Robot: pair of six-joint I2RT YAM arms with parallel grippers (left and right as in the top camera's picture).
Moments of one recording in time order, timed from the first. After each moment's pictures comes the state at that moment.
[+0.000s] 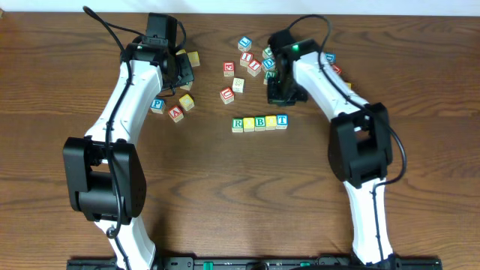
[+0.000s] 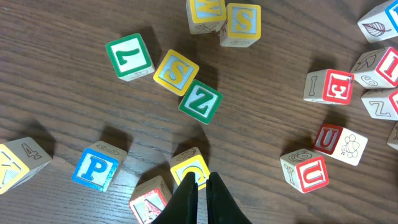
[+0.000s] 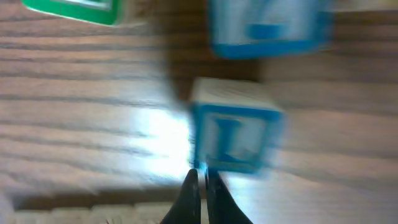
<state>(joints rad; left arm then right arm) -0.13 1.96 1.63 -0.80 -0.01 -0.38 0.36 2.36 2.02 -1.15 -0.04 0.40</state>
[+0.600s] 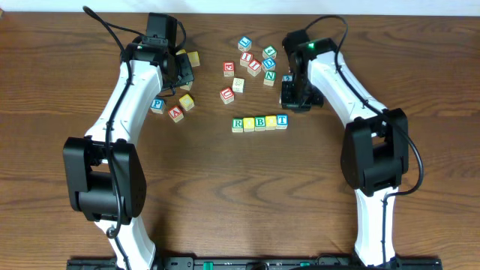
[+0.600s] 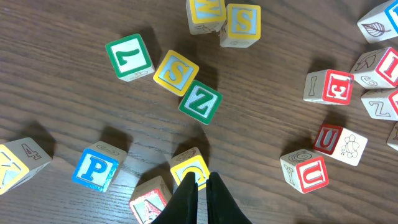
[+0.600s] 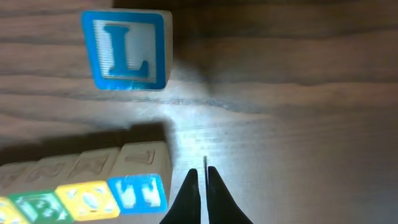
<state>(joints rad) -0.13 1.96 1.63 -0.80 -0.01 -0.38 0.32 2.26 1.89 -1.20 0.00 0.40</state>
